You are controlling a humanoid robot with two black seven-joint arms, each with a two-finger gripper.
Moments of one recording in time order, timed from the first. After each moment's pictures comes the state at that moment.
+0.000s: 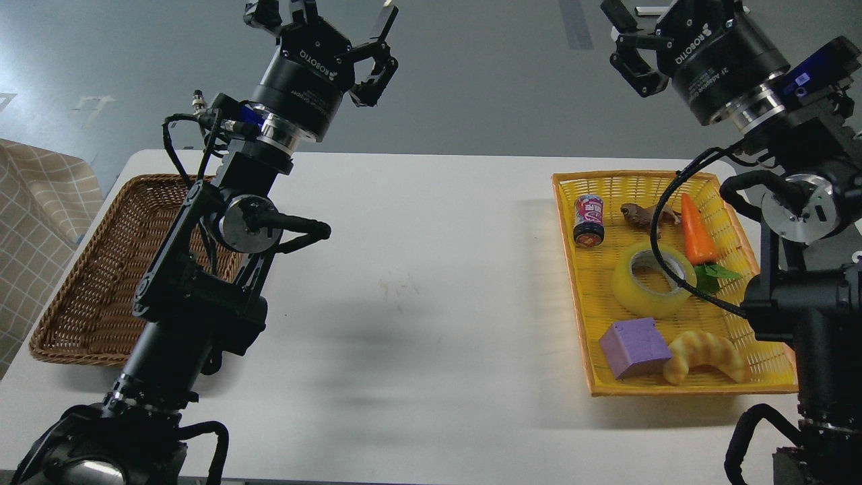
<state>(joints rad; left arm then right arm) -0.55 -0.04 -1.40 -1.32 0.64 -0.27 -0.12 0.61 0.00 1.62 1.43 -0.94 0.41 -0.25</state>
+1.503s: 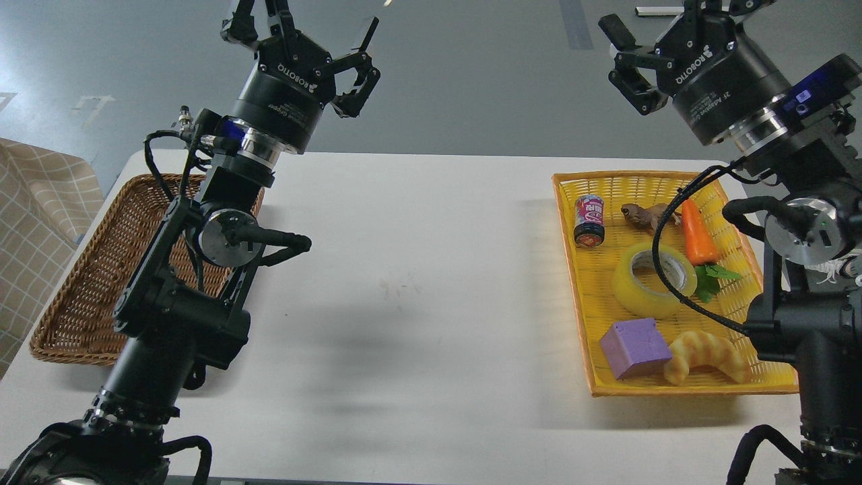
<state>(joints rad) -0.49 0.01 -1.40 -1.37 0.58 -0.30 -0.13 0.55 0.00 1.62 1.48 -0.94 0.46 -0.24</state>
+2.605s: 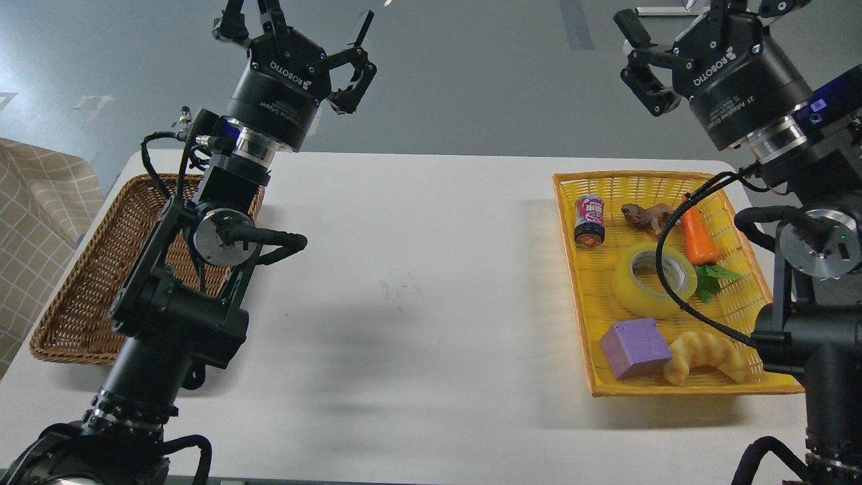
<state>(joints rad) -0.49 0.01 -1.42 -1.36 0.54 -0.33 -0.13 0.51 0.00 1.65 1.53 -0.87 0.45 -0.25</state>
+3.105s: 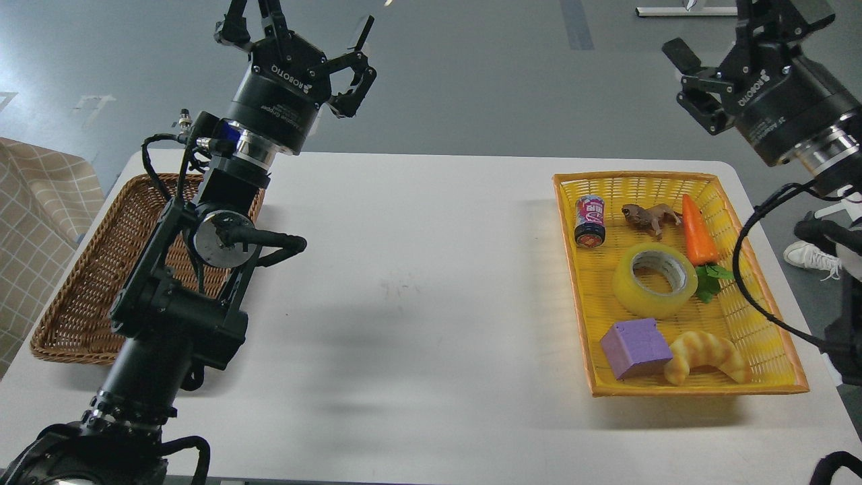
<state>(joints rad) -0.49 0.01 -1.41 -1.35 0.54 -0.33 -0.13 0.46 -0.31 1.60 1.56 -1.10 0.45 -0.25</state>
